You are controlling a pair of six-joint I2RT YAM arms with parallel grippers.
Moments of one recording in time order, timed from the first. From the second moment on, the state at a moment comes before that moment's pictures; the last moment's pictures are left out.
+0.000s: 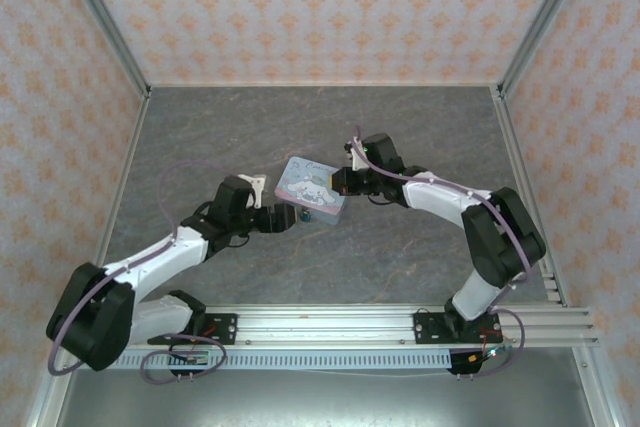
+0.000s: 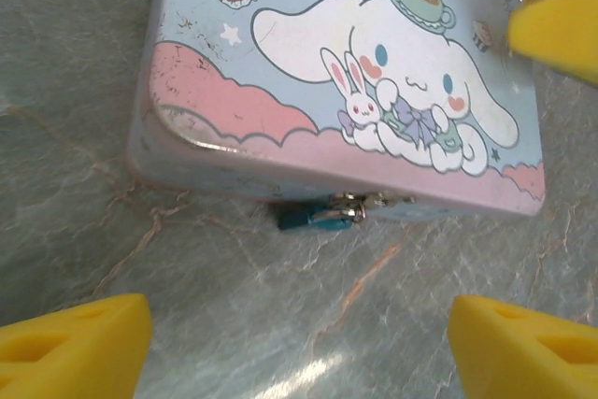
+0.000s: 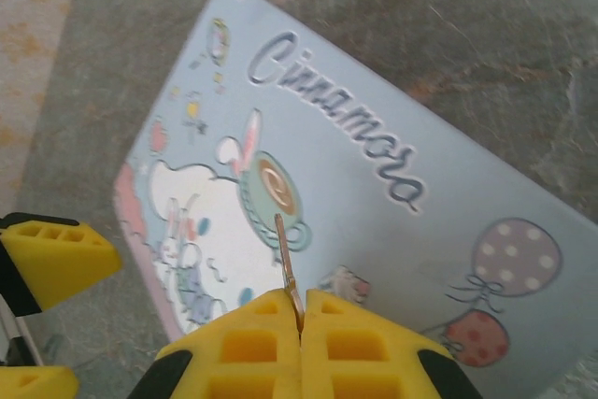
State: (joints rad) left arm -0.42 1.21 0.51 -0.05 0.27 -0.53; right arm 0.53 1.66 0.97 -0.10 -0.46 0.48
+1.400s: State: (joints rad) left arm -0.57 1.60 0.56 0.30 0.26 -0.58; right arm 0.53 1.67 0.99 -0.14 -0.43 0.46
